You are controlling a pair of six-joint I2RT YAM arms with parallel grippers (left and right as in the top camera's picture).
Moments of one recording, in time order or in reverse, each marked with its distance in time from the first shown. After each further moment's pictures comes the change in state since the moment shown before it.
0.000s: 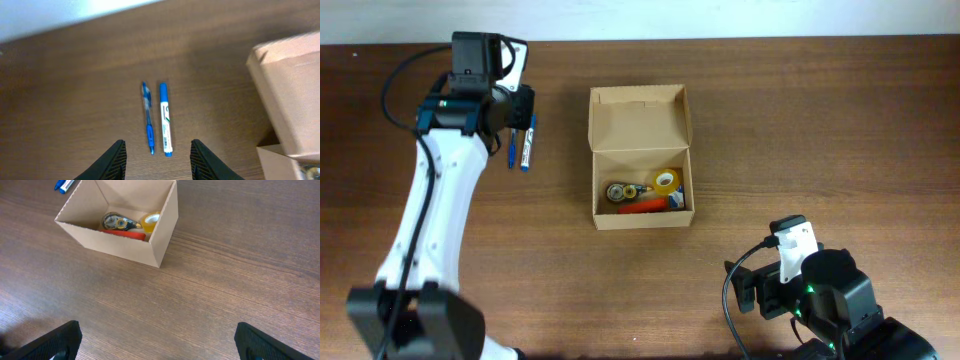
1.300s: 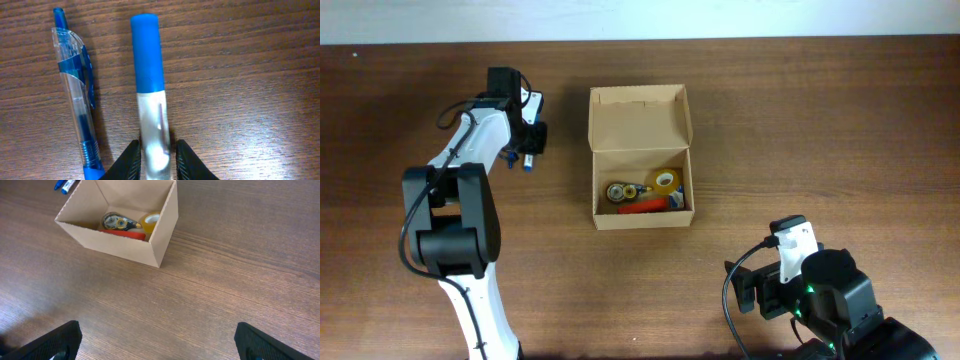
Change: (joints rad) left arm 0.067 0.485 0.000 0.140 0.098 -0.003; right arm 0.000 0.000 0.000 0.000 0.000 0.000
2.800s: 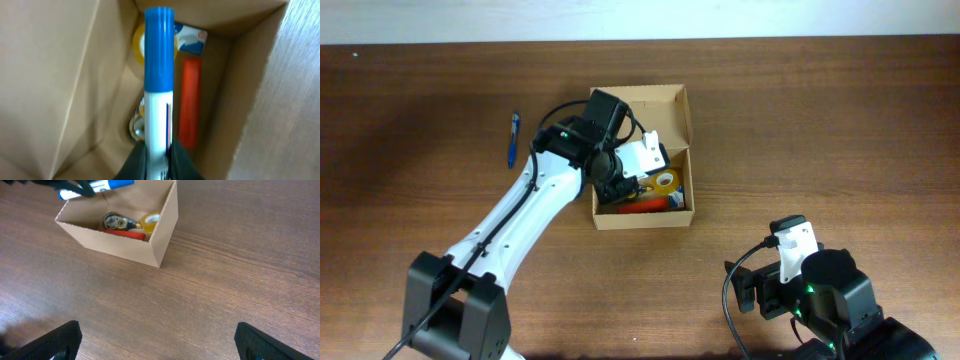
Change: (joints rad) left arm -0.472 -0.465 -0.214 -0.198 0.202 0.615; right arm 0.000 0.000 0.000 0.000 0.000 -0.001
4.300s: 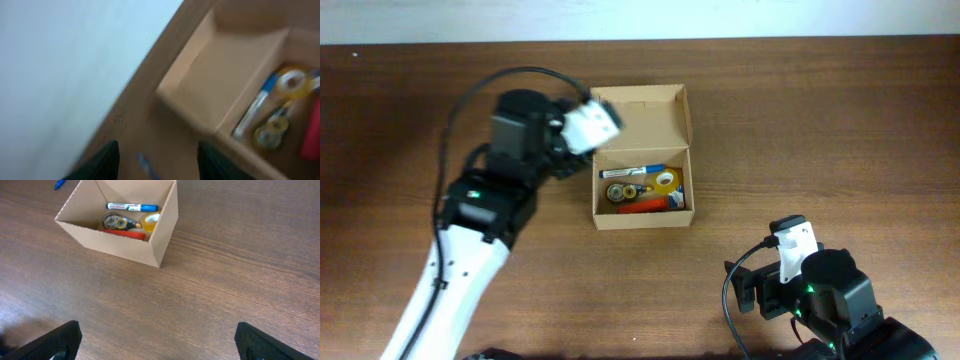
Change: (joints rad) left arm 0.187 -0.432 -0.137 0.295 -0.183 -0.039; right arm 0.000 0.000 0.000 0.000 0.000 0.000
